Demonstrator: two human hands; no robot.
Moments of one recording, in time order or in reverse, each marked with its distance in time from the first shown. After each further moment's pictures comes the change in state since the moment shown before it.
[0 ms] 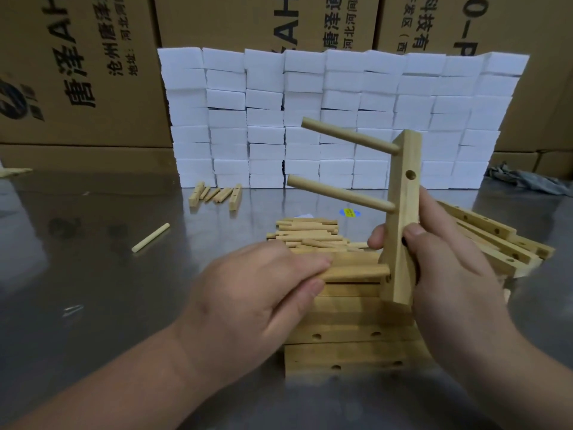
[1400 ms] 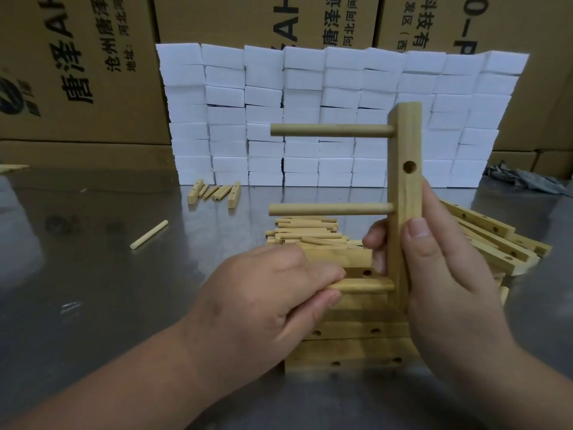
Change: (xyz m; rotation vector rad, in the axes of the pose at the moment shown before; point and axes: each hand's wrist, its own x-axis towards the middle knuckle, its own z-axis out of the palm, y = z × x) left_hand 0.005 0.008 -0.001 -0.015 -0.078 0.052; right_hand -0.007 0.011 0.008 0.220 -0.030 -0.243
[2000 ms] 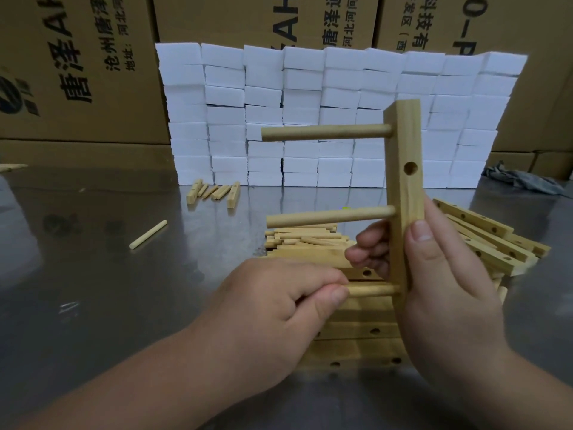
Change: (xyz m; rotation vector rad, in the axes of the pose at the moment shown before) left_hand 0.002 0.010 0.000 -0.238 -0.153 -0.236; right_hand -0.004 0.001 0.007 0.226 0.047 0.067
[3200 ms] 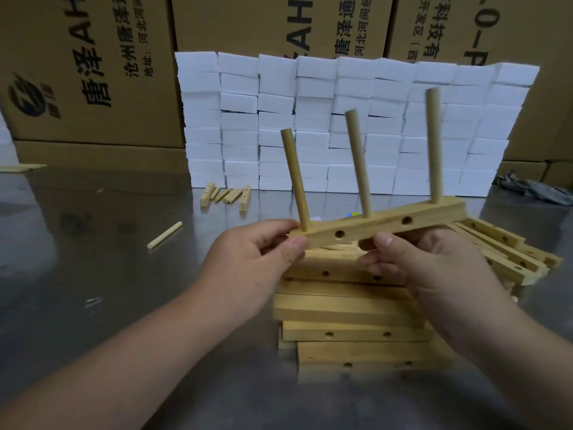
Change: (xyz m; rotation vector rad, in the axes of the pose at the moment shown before) left_hand 0.009 -0.040 -0.008 -0.396 0.300 -0.473; right_hand 0.025 0.004 -0.020 -0.155 -0.120 0.311
